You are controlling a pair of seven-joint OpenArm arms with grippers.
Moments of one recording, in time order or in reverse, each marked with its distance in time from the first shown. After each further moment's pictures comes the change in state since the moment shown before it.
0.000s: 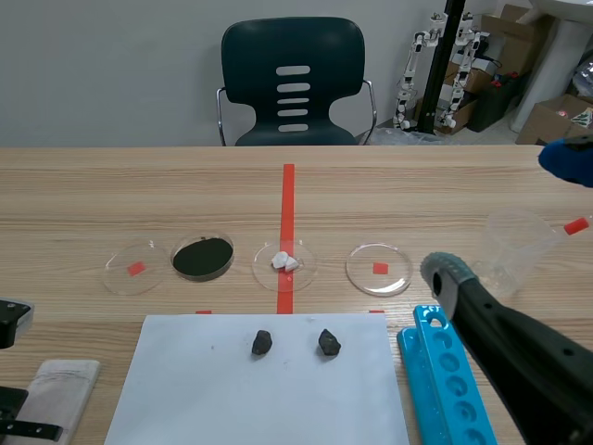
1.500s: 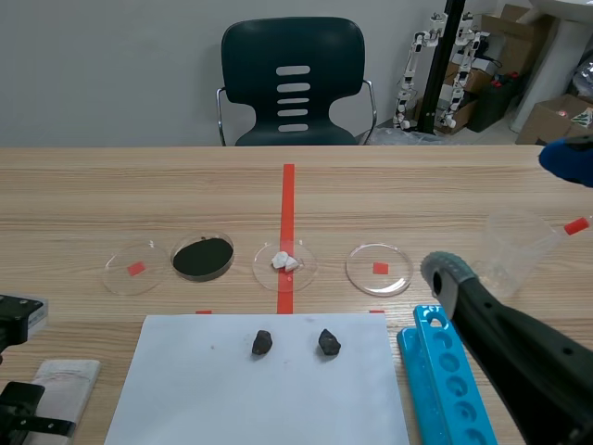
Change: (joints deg) left arm -0.2 -0.9 -0.4 0.1 -10.7 -4.9 -1.9; right arm 0.0 0.0 0.0 0.0 0.0 -0.1 0.0
